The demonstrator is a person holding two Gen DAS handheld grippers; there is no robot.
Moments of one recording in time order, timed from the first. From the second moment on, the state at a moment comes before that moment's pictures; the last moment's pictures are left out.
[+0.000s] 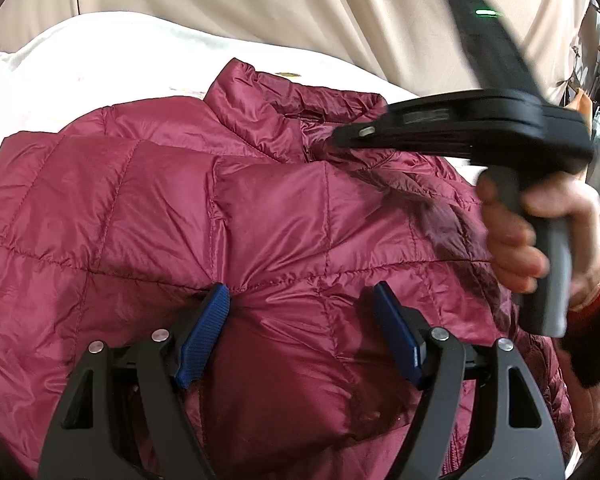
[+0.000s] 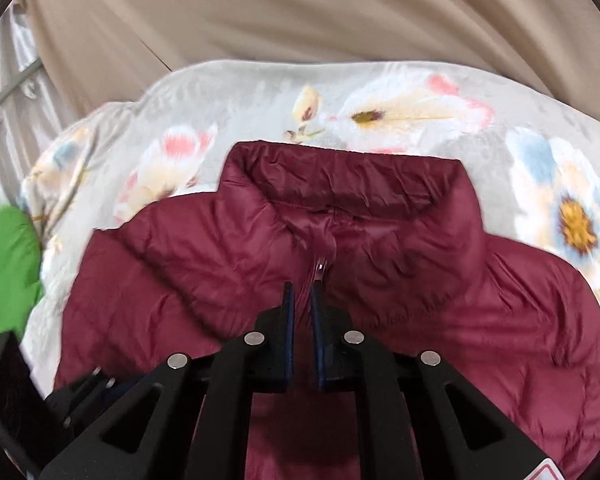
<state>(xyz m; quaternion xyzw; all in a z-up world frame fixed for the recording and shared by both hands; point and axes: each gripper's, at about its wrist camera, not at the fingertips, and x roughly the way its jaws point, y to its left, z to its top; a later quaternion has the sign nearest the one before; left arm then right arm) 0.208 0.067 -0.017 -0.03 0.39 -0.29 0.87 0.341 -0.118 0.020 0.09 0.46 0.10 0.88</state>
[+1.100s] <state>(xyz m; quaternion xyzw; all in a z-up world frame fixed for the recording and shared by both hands) 0.192 0.175 -0.011 -0.06 0.42 -0.10 0.90 0.110 -0.230 0.040 0.17 0.36 0.03 0.92</state>
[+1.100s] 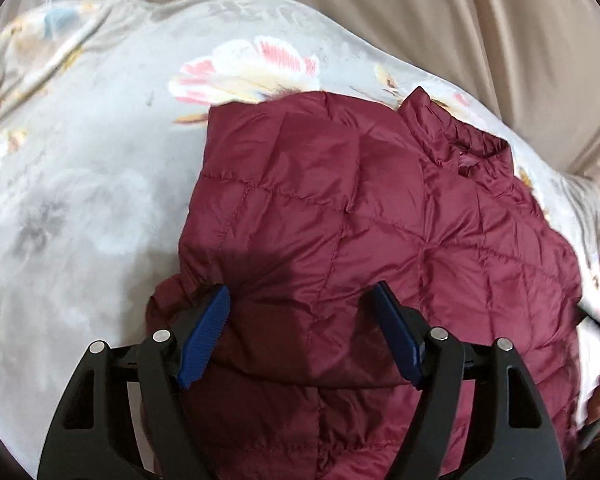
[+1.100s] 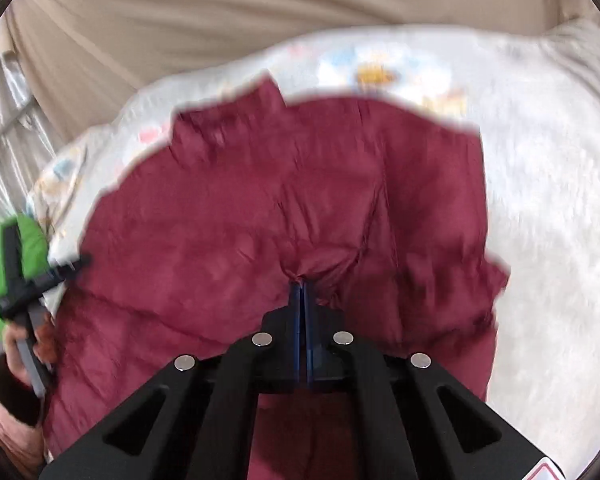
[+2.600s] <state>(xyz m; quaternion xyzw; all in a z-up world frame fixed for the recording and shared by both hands) -0.075 0.295 0.032 -0.20 0.39 -0.22 0.87 -0.209 -0.244 0.032 0.31 0.25 0.11 0.91</state>
